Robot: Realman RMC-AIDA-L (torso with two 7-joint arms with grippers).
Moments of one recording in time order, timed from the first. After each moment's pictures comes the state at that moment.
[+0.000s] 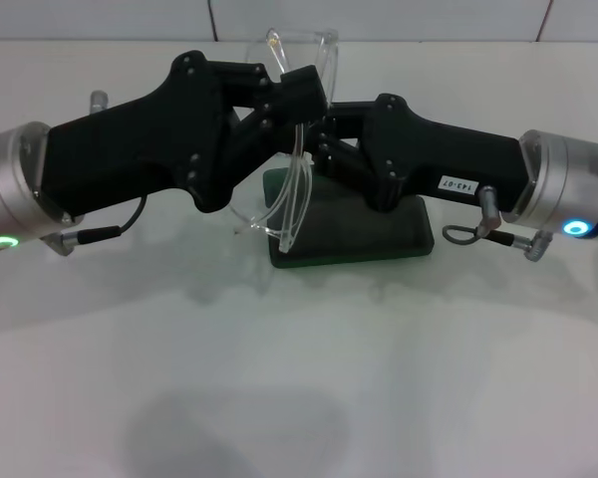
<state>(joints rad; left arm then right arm) -0.52 -2.09 1.00 0.60 1.32 1.87 -1.18 0.62 2.03 -1.66 -0.50 -0.78 -1.49 1.18</state>
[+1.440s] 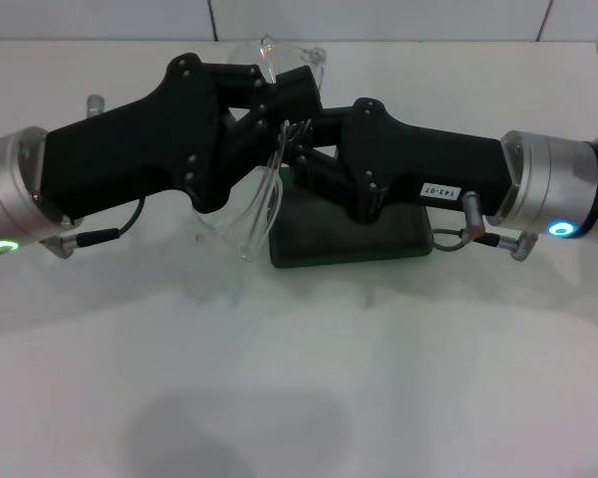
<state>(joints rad) -0.52 -2.08 1.00 0.58 1.31 1.87 -1.16 0.63 2.03 -1.71 -0.55 -0.78 -1.47 1.18</state>
